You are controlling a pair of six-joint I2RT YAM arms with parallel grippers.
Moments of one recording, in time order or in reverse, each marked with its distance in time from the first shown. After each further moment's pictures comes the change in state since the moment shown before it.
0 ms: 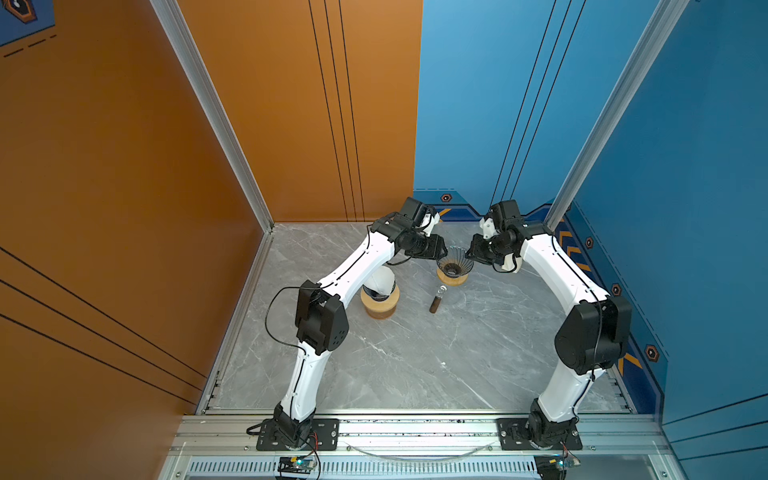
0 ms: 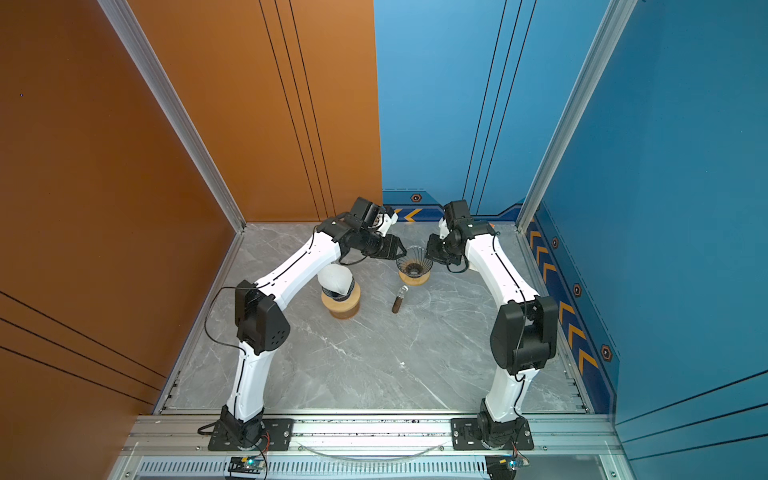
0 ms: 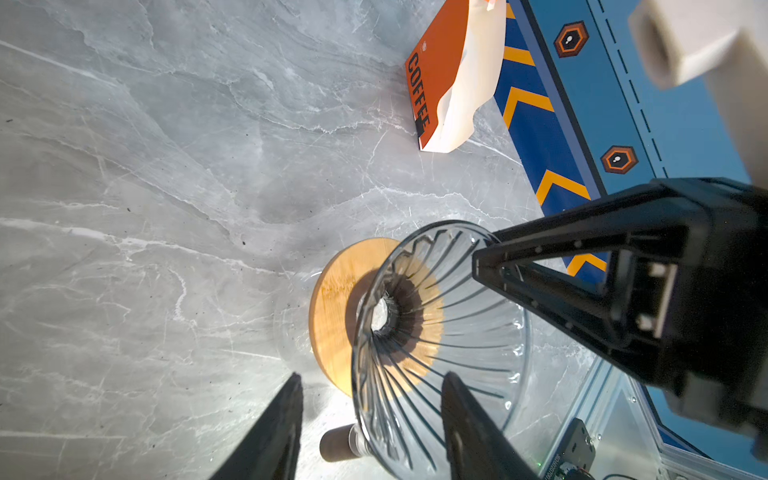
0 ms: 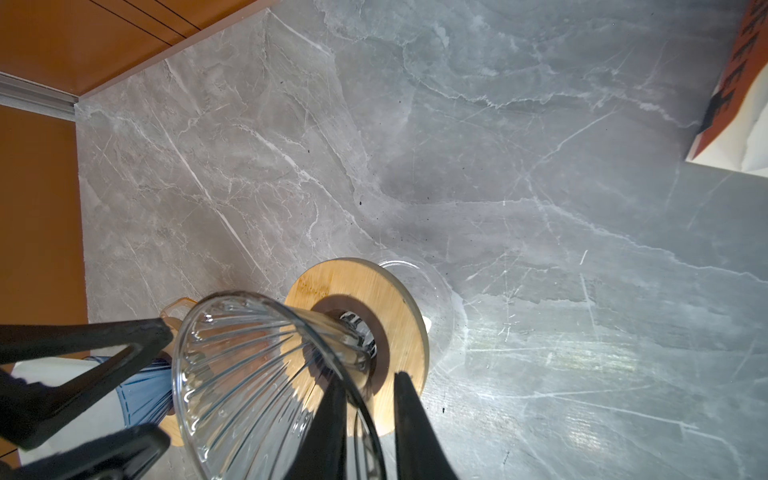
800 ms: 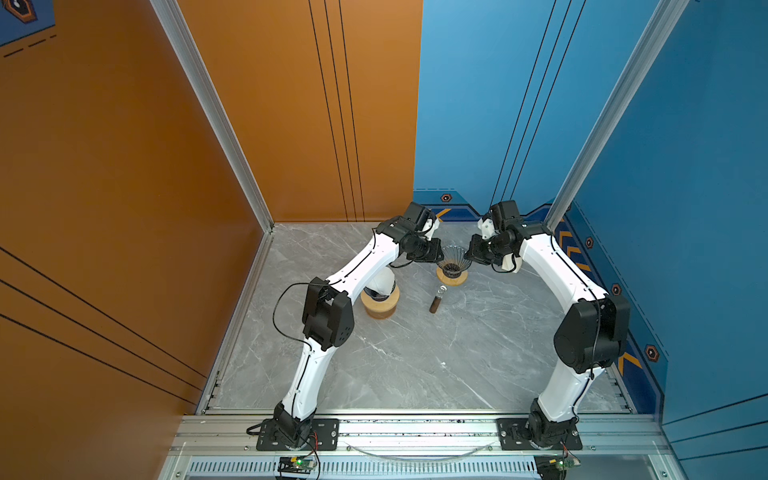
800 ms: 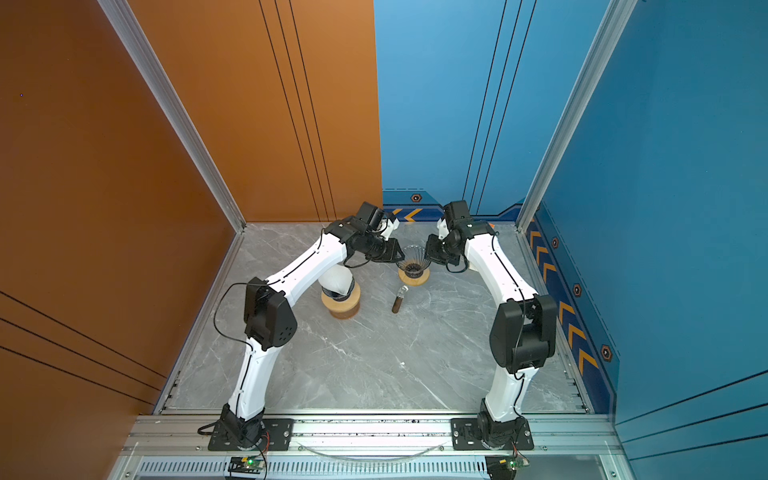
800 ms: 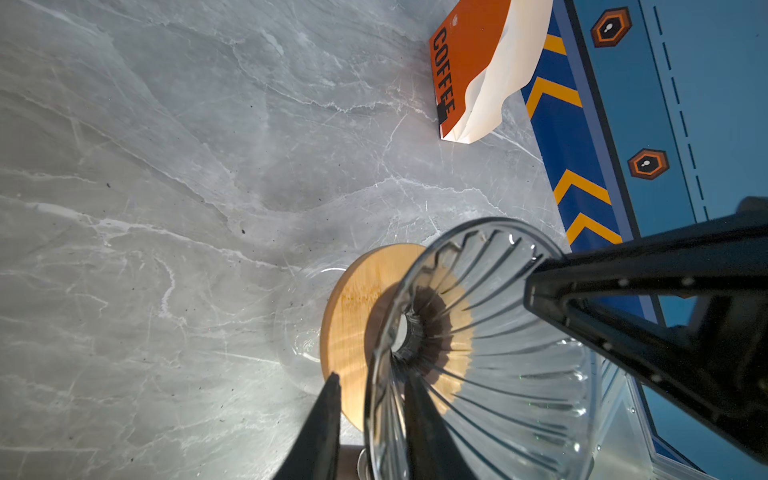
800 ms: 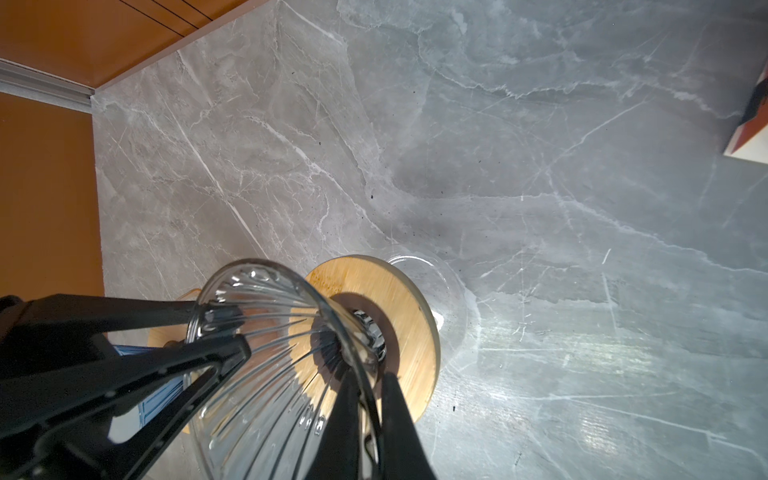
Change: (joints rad) left arm 0.004 0.062 0.021 0.000 0.008 -0.043; right arm -0.003 0.004 0.000 0.002 -0.045 0.000
